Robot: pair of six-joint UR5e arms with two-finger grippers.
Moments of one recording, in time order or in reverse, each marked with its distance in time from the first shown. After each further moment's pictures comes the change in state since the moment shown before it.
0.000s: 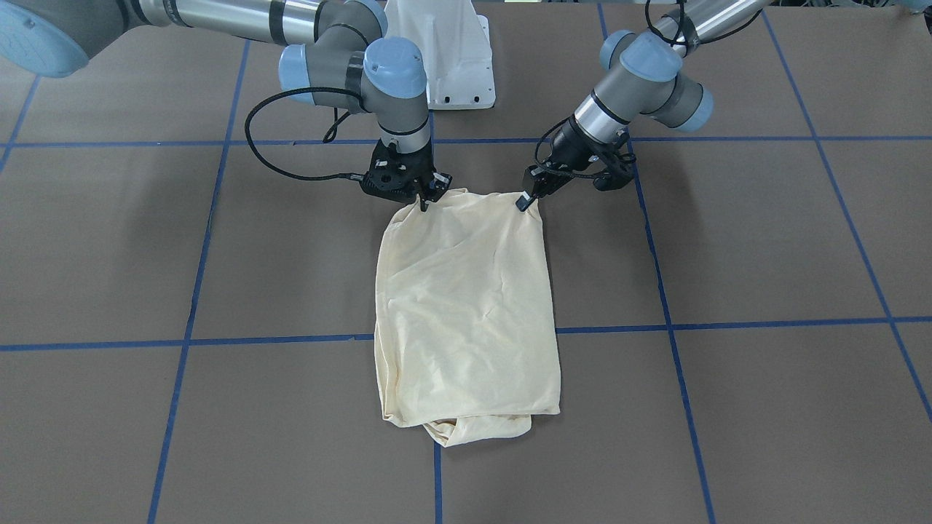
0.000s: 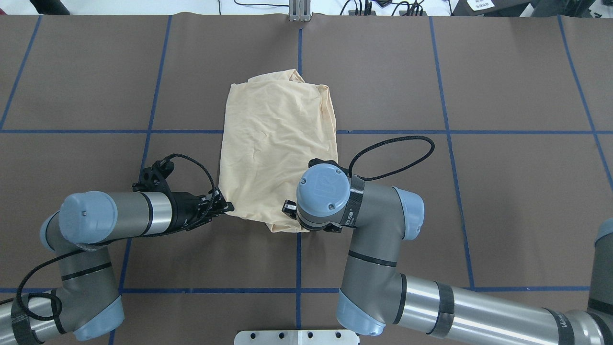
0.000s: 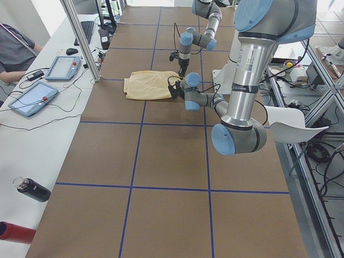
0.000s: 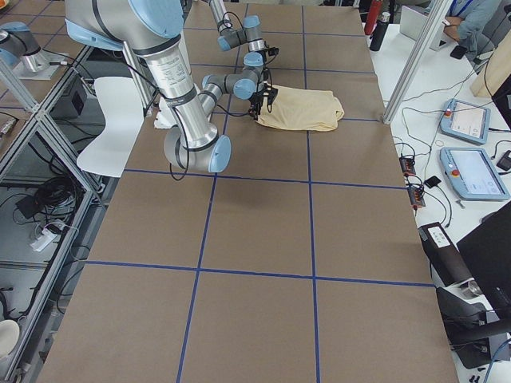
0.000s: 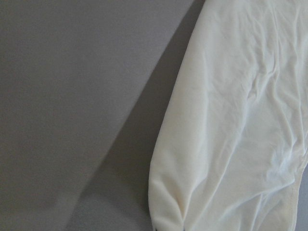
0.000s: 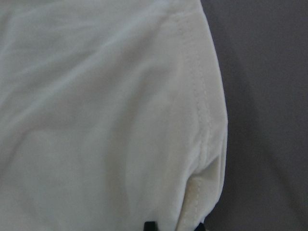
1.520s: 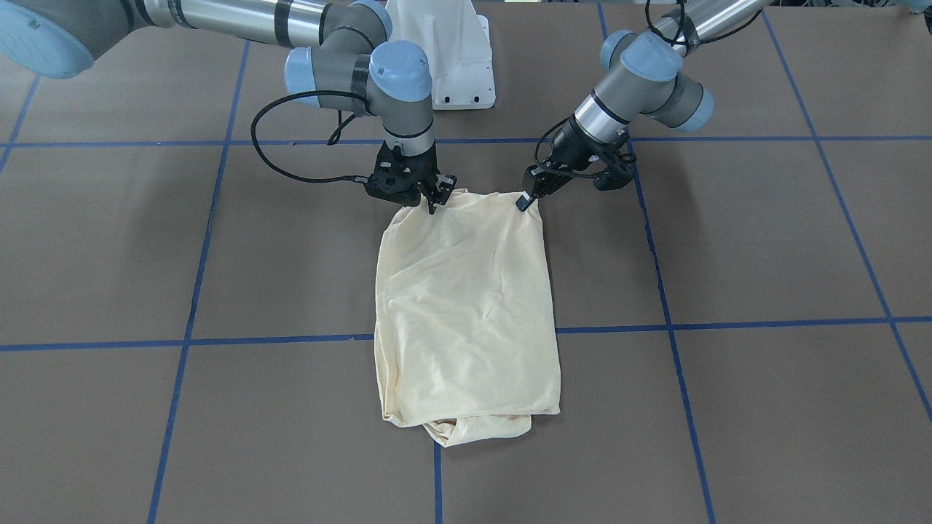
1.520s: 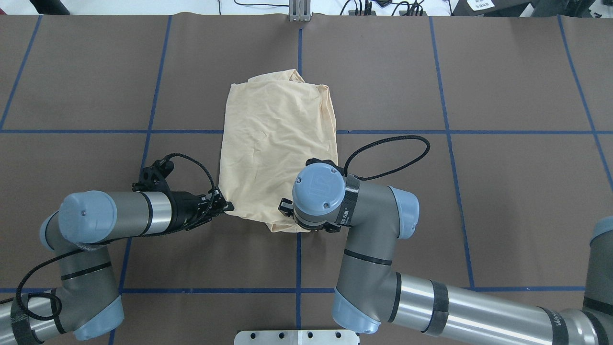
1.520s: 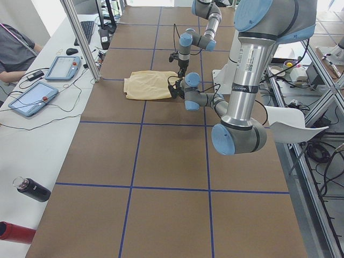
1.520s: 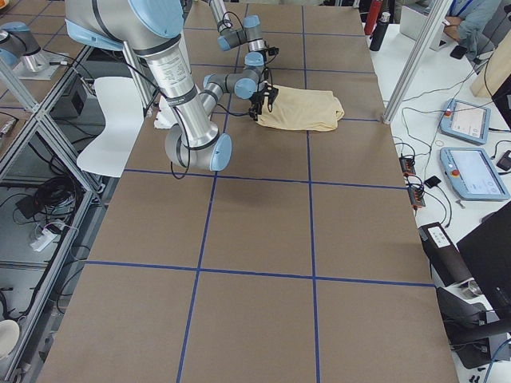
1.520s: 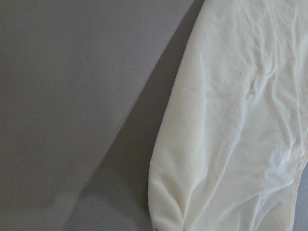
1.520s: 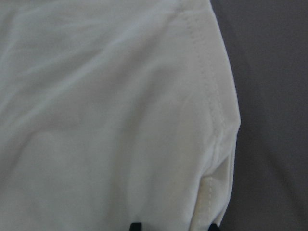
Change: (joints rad) left arm -0.001 0.000 -0.002 0.000 0.000 0.000; right arm 0.000 0.016 -0.024 0.003 0.000 0.004
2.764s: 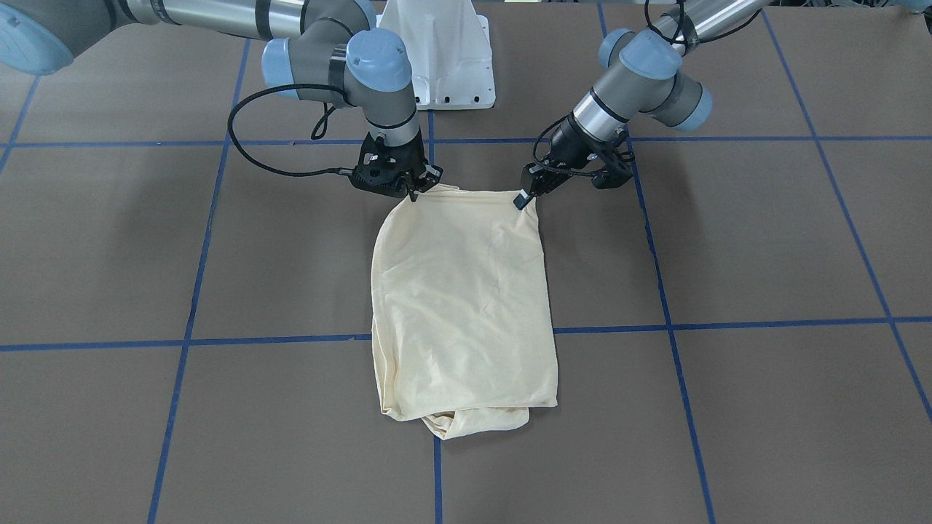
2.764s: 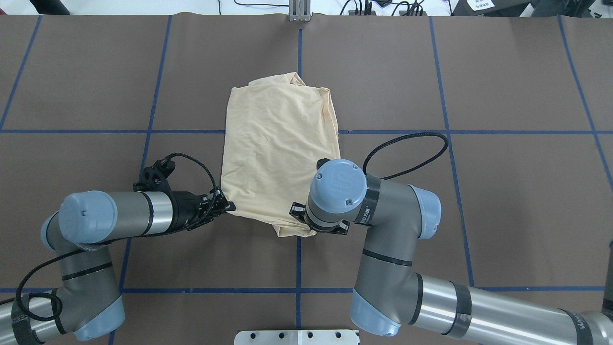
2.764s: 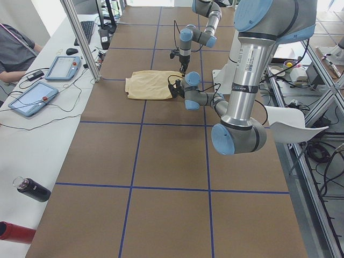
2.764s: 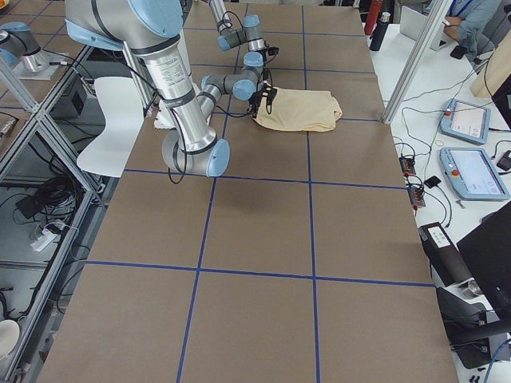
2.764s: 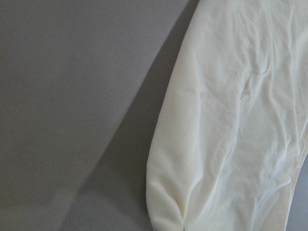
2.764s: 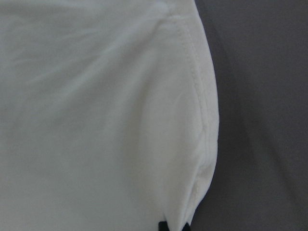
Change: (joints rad) left arm 0.002 -0.004 -0.007 -0.001 0.000 0.000; right arm 0.015 -0.078 0.108 0.002 0.062 -0.010
